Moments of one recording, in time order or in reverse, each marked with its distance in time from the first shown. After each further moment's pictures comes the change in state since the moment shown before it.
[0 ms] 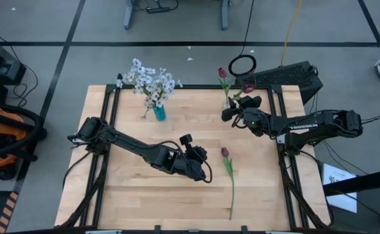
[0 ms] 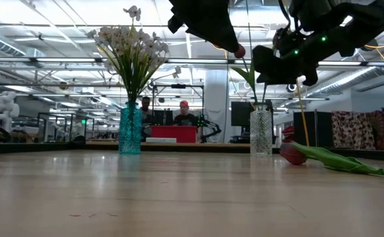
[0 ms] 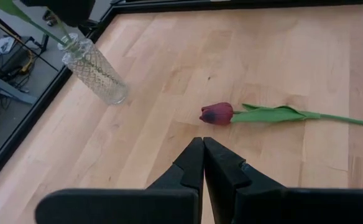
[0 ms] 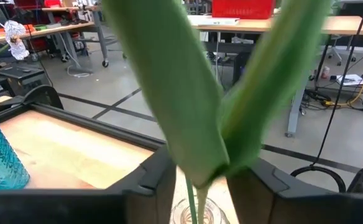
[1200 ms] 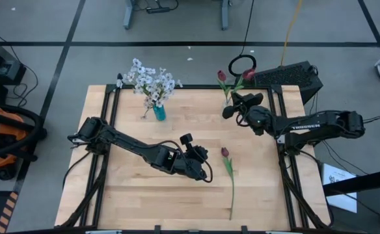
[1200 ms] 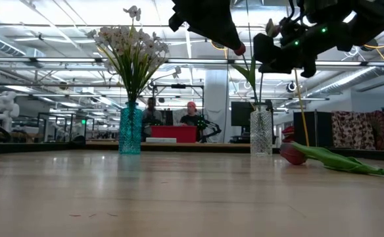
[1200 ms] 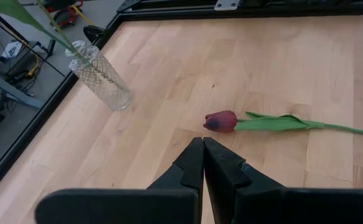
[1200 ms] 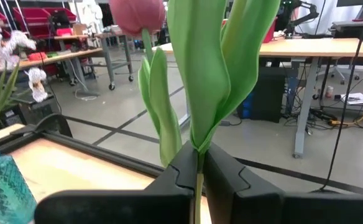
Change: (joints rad) left arm 0.000 0.000 0.000 0.026 -0.025 0.010; right arm 0.000 -0.034 0.000 0.130 0.005 -0.106
